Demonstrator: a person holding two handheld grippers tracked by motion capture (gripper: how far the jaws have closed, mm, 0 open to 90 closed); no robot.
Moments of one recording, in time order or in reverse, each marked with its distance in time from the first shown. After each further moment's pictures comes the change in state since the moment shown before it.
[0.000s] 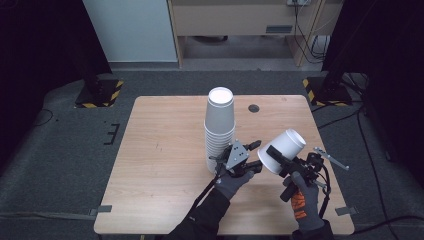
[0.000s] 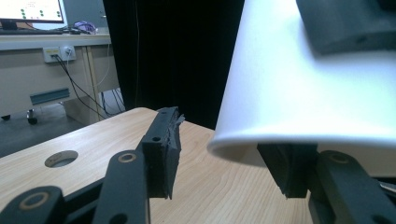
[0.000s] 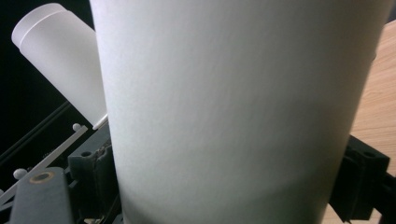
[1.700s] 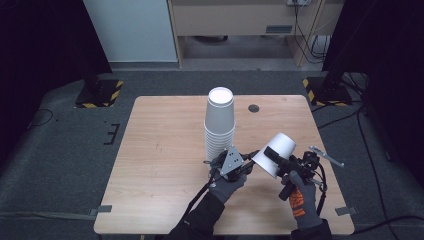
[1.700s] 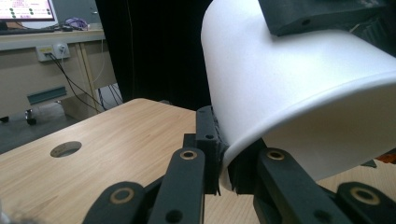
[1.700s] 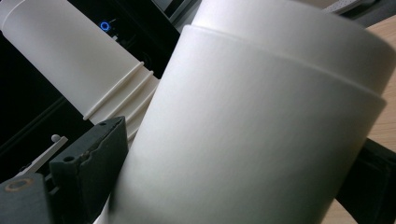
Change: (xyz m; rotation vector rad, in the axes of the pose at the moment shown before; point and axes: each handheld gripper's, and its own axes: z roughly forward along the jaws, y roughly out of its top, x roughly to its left) left arm 0.000 -0.009 -0.020 0.044 -0.028 0.049; right arm -0.009 -0.003 0.009 0.028 0.012 -0.019
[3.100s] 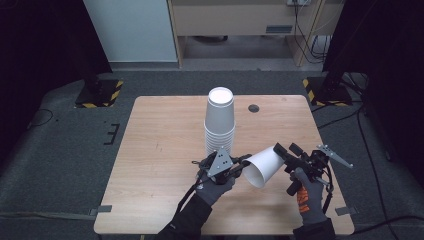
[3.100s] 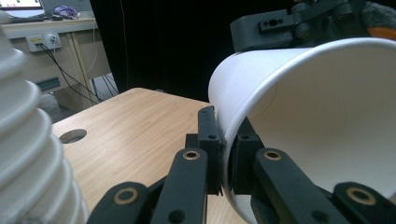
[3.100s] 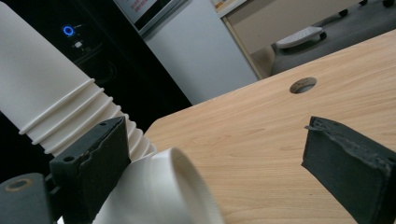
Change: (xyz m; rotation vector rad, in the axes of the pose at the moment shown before) left arm 0.008 0.012 -0.038 0.058 -0.039 0.012; right arm -0.021 0.011 -0.009 -0.073 -0.141 -0.104
